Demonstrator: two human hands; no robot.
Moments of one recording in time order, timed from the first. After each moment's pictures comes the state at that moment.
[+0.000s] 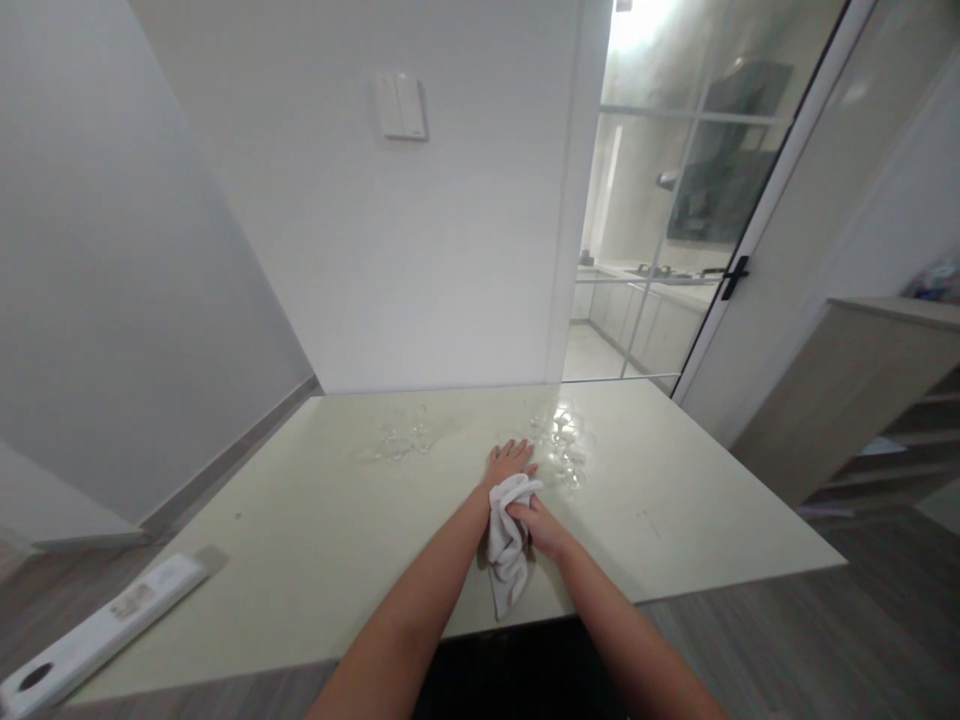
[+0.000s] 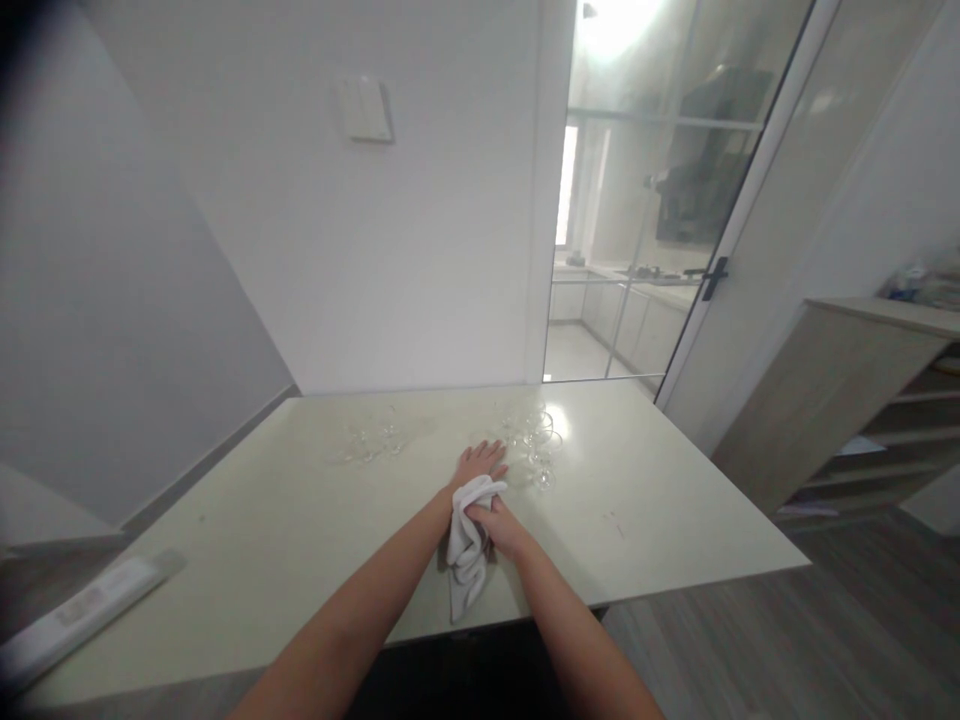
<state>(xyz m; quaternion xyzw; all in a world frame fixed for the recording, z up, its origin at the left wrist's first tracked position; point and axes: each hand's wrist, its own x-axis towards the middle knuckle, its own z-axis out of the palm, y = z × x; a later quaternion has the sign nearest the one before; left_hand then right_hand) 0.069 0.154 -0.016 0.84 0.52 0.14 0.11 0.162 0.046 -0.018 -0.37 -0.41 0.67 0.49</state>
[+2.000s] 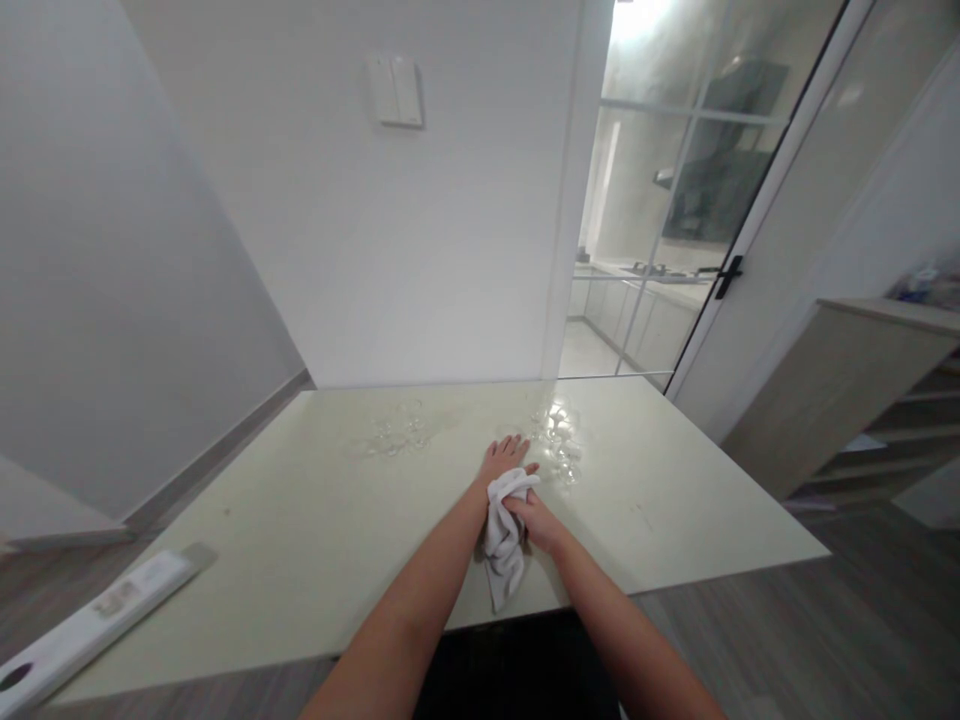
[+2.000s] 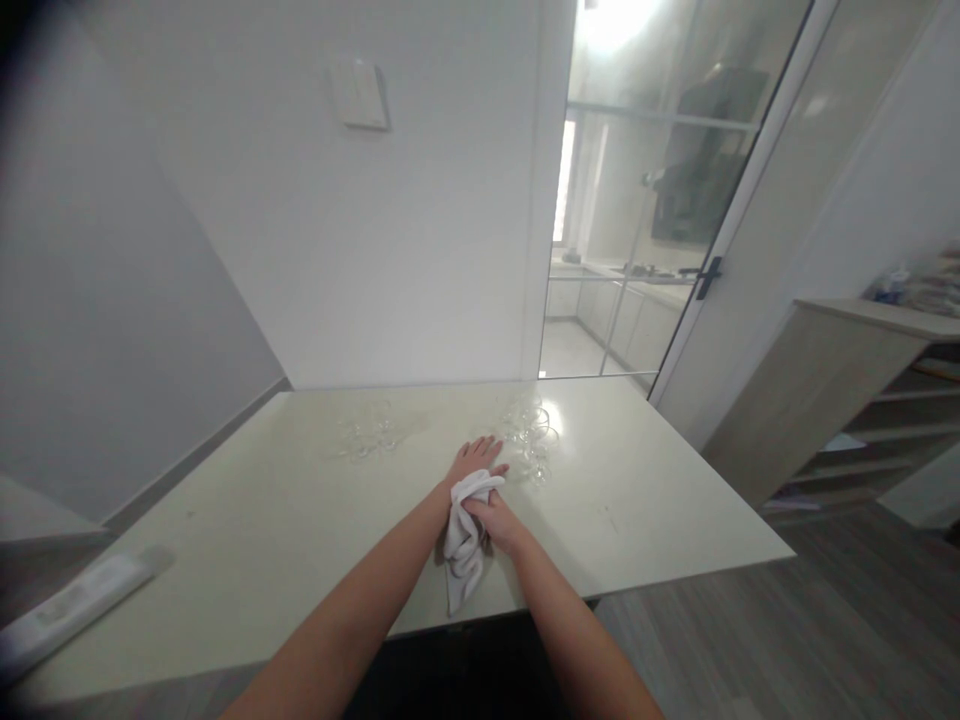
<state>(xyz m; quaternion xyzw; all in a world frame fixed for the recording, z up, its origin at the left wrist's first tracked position) 0.070 0.156 -0.021 0.81 0.51 0.24 0.14 0.163 0.047 -0.020 -0.37 -0.42 0.66 0.50</state>
